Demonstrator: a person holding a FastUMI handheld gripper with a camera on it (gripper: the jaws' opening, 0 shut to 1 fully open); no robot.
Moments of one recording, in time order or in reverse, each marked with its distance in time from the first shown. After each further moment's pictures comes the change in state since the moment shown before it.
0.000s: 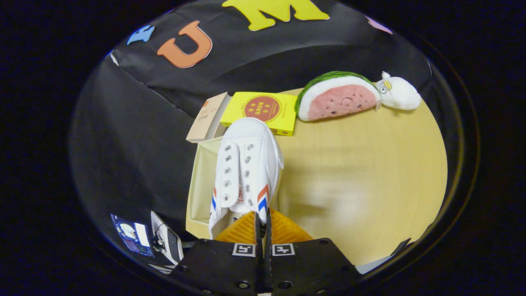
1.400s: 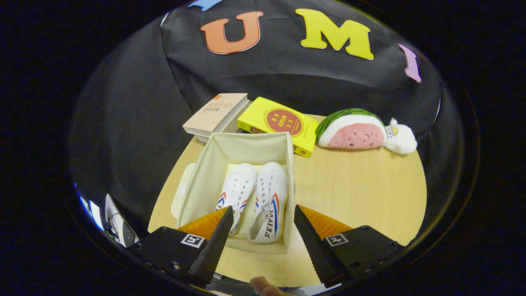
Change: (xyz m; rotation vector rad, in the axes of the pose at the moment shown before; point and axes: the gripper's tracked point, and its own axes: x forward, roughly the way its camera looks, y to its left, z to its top) arm 0.039 0.060 -0.020 -0.244 -0.234 -0.257
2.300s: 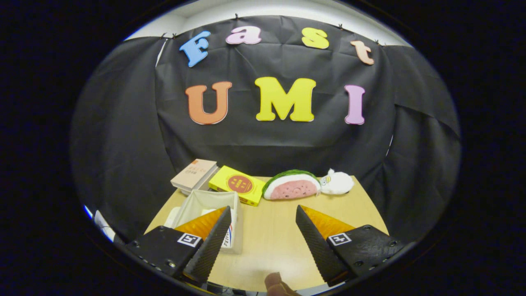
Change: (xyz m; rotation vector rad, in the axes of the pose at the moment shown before) arm -0.213 -0.099 0.032 0.083 -0.472 -0.165
